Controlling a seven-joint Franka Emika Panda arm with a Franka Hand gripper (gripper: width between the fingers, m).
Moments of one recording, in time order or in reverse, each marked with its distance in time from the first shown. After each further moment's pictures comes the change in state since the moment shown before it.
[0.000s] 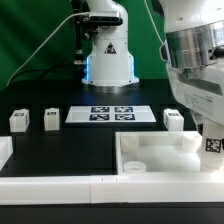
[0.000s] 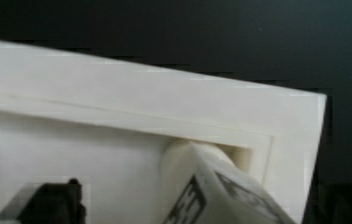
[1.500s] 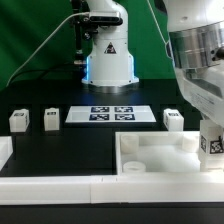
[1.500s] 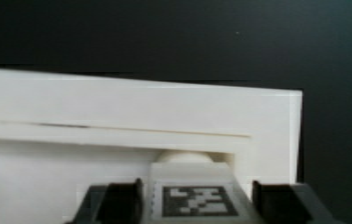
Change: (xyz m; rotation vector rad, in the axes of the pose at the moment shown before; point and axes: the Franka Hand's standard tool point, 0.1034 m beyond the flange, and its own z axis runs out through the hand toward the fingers) arm -0.002 -0.012 -0.001 -0.017 -0.023 0.348
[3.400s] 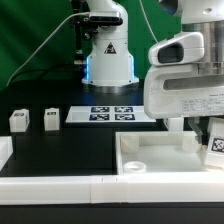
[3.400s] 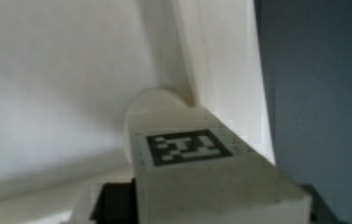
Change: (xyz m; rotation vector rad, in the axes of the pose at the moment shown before) arm 0.009 -0.002 -0.002 -0.090 0.114 -1.218
